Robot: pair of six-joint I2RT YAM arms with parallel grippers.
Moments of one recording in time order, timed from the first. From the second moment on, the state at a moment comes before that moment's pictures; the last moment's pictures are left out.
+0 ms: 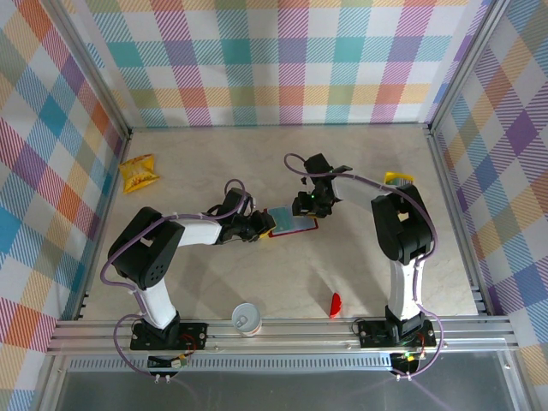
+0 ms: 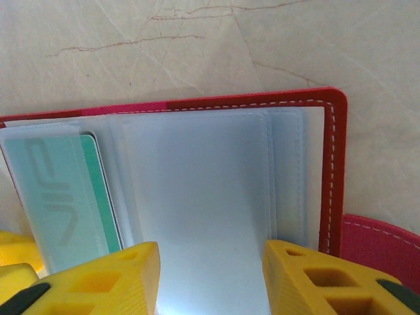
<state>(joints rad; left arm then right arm) -0.53 1.78 0.81 0.13 0.40 -1.02 0.49 2.00 1.39 -0.66 -0.27 0.39</state>
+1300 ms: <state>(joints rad) -0.53 1.77 0.81 0.13 0.39 -1.02 0.52 2.03 1.37 -0.52 -0.58 0.52</state>
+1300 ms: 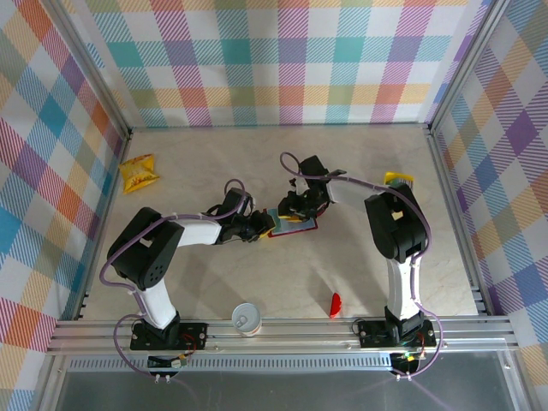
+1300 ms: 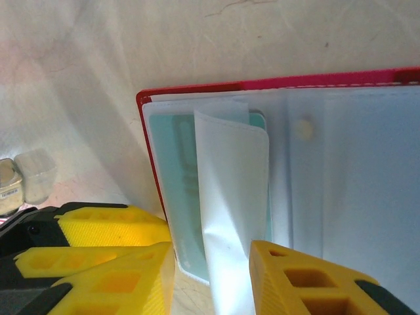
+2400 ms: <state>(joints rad) -0.51 1.55 0.73 0.00 0.31 -1.02 0.64 2.05 1.48 -0.55 -0.48 0.57</state>
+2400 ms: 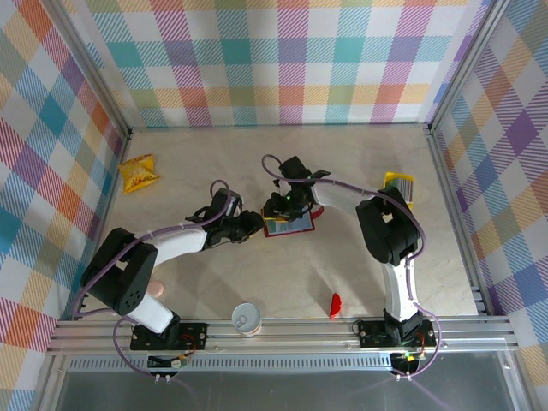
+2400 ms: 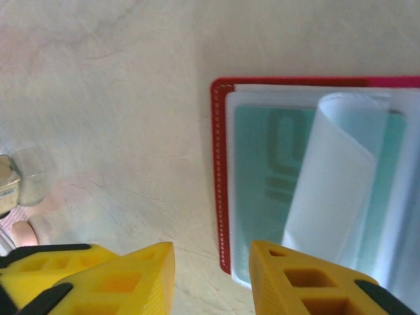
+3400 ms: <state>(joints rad) -0.49 1.43 0.67 0.10 0.36 -0.98 0.48 1.68 1.42 -0.56 -0.43 0.57</state>
